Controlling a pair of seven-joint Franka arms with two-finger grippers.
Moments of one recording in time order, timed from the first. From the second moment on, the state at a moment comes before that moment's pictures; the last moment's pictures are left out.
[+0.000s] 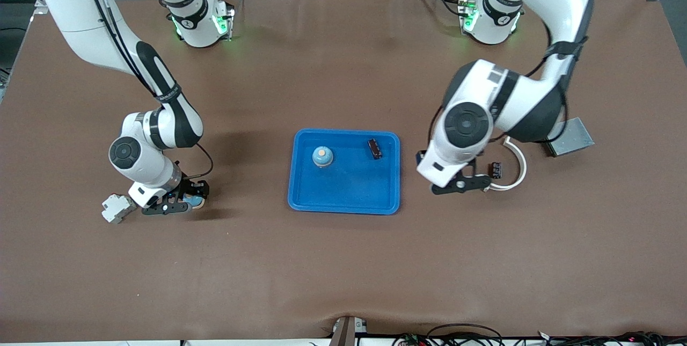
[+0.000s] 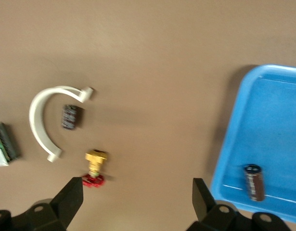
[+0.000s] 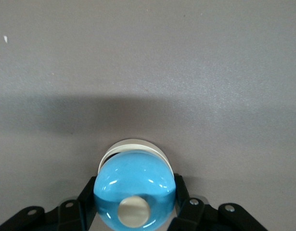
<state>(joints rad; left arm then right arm) -0.32 0.49 -0.16 -1.44 0.15 1.71 -0.58 0.07 0.59 0.02 -1.97 -0.03 2.62 0.03</state>
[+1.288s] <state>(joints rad) 0.03 0.36 -0.17 -1.88 0.15 2.20 -0.08 0.53 0.76 0.06 -1.46 -0.03 2.26 1.00</state>
